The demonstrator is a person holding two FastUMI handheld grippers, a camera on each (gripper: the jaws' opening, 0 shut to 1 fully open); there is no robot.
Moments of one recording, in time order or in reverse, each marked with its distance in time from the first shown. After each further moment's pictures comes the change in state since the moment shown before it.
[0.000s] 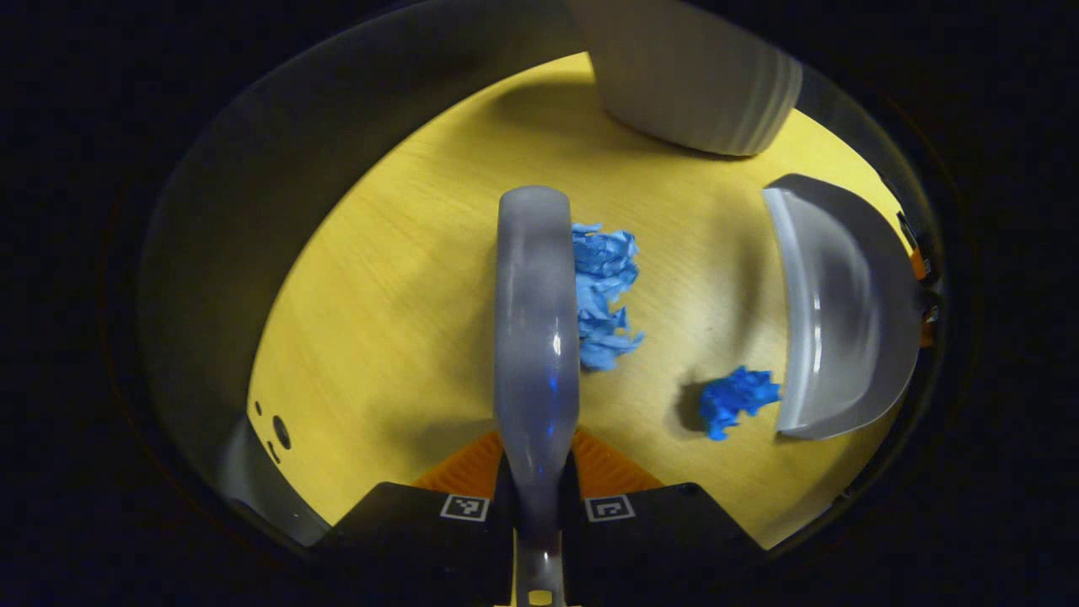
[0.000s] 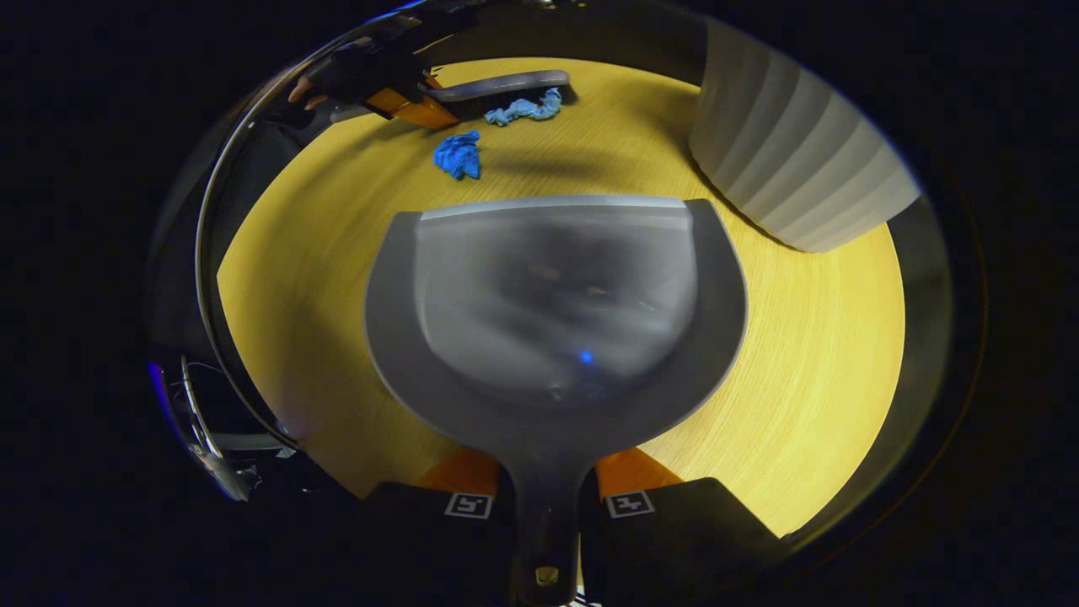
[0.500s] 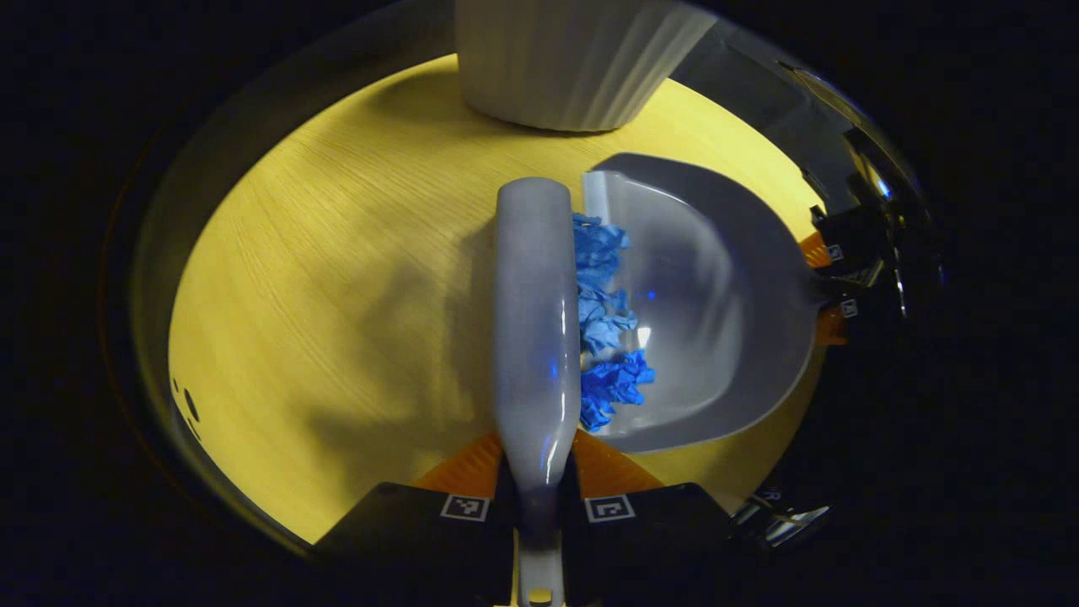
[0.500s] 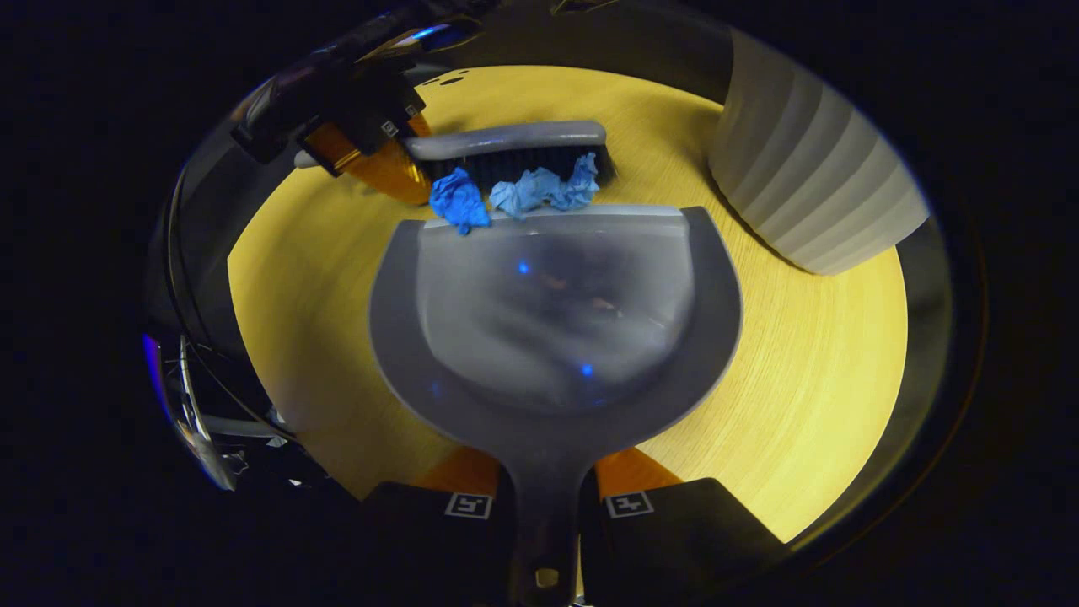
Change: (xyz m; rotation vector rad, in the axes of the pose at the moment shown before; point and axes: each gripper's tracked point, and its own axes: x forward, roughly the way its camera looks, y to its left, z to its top) left arm -0.042 -0.139 -0.022 -0.043 0.076 -0.353; right arm -0.002 0.002 0.005 -0.068 -0.067 0.021
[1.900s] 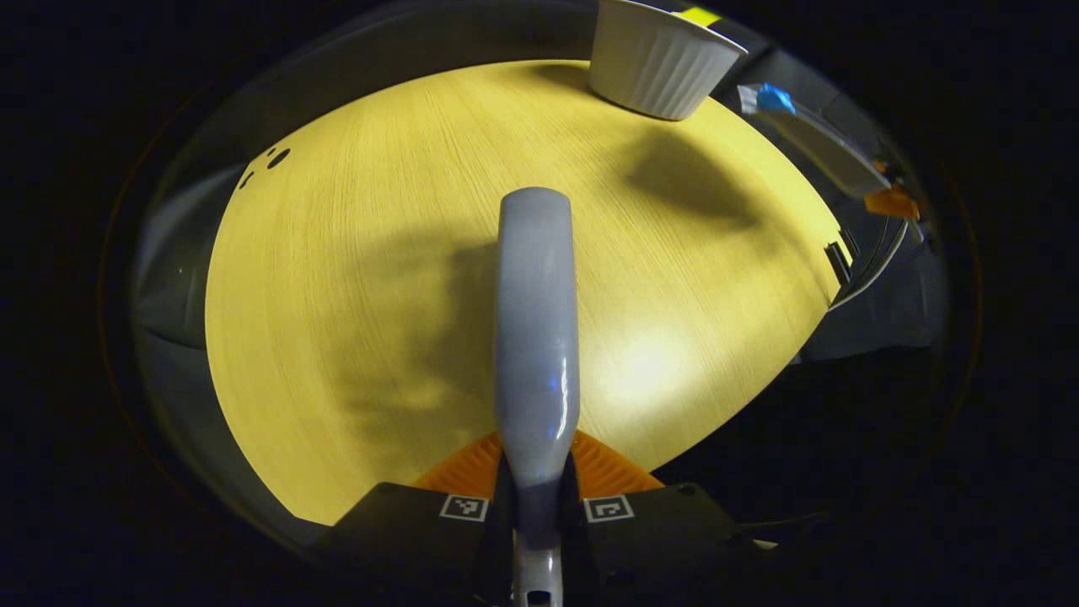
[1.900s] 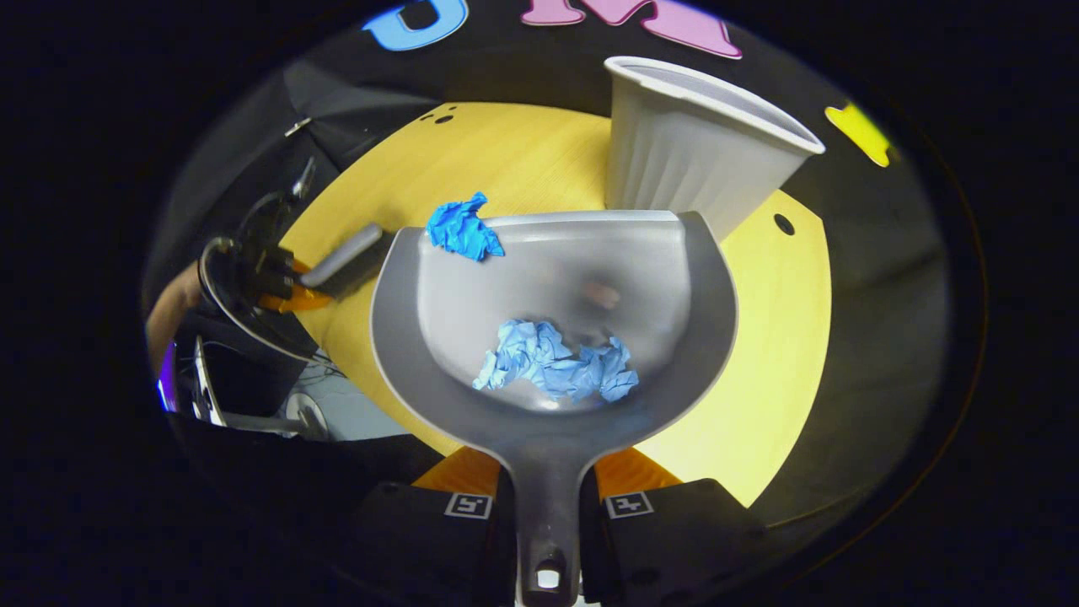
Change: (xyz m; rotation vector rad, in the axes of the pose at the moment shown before) left arm 0.049 -0.038 -0.158 -0.481 -0.153 0.185; right arm -0.177 -0.044 -0.007 0.089 -0.046 -0.031
